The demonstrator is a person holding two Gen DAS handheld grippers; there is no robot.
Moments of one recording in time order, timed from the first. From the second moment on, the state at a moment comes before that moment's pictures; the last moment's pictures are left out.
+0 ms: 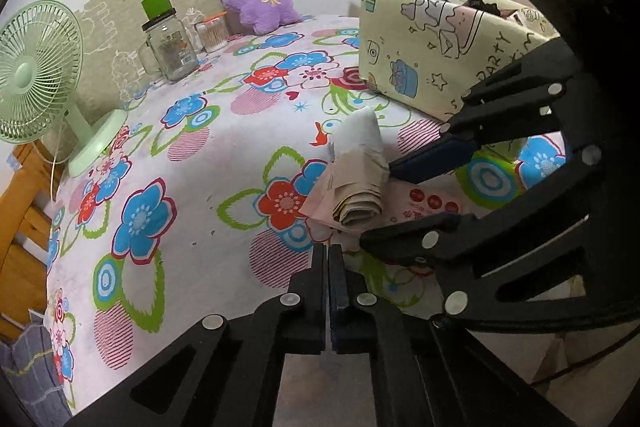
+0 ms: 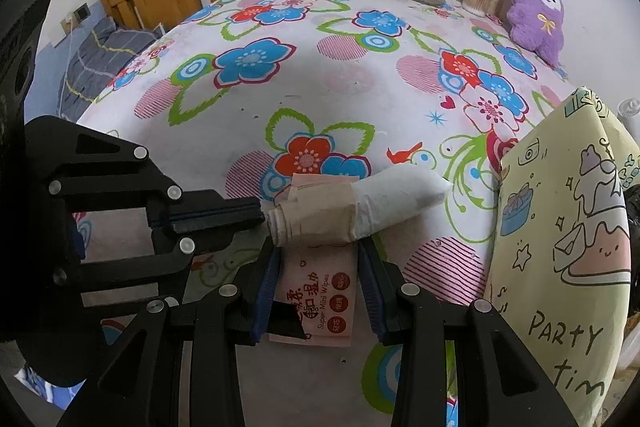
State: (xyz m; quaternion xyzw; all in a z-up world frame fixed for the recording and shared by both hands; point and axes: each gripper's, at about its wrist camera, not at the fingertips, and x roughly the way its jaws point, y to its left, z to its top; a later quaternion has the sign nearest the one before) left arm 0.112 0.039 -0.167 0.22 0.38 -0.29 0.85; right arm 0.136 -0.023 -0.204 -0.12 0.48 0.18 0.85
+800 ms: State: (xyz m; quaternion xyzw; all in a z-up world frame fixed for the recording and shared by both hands) left arm 0.091 0.032 -0.145 0.24 0.36 -0.25 0.87; right arm 0.110 -0.024 -0.155 -0.11 0.43 0.19 0.88
